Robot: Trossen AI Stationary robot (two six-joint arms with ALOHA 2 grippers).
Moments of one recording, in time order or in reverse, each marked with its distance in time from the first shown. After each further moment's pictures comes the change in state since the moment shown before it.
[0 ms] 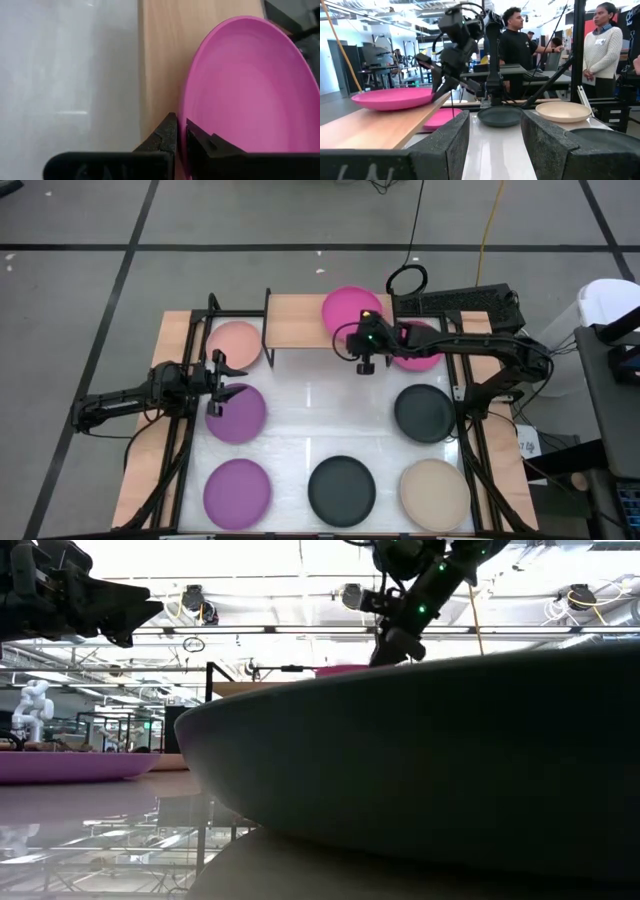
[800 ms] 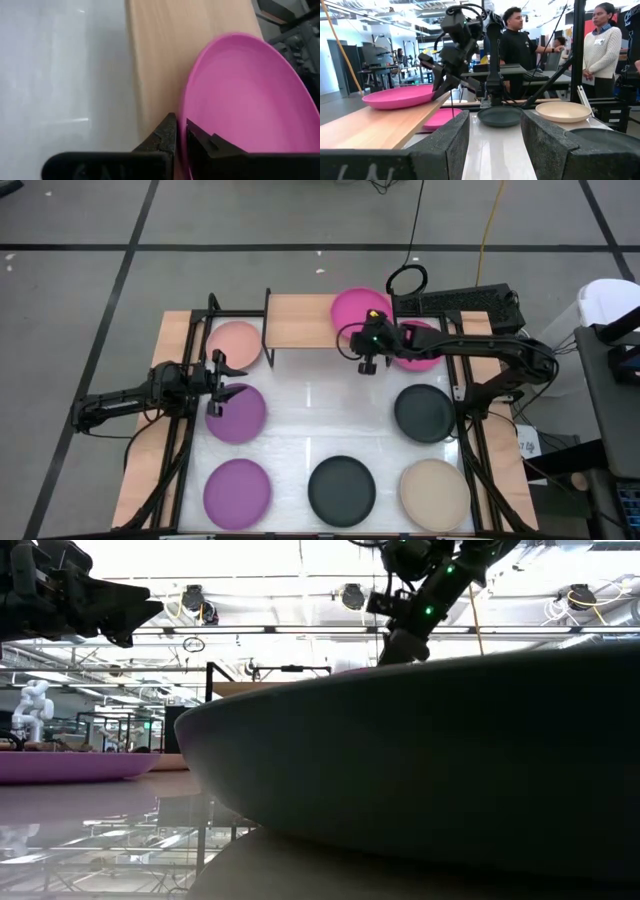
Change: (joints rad) left arm 0.000 0.000 0.000 0.000 0.000 0.000; right arm 0.002 -0.047 -0.044 0.024 -0.007 0.083
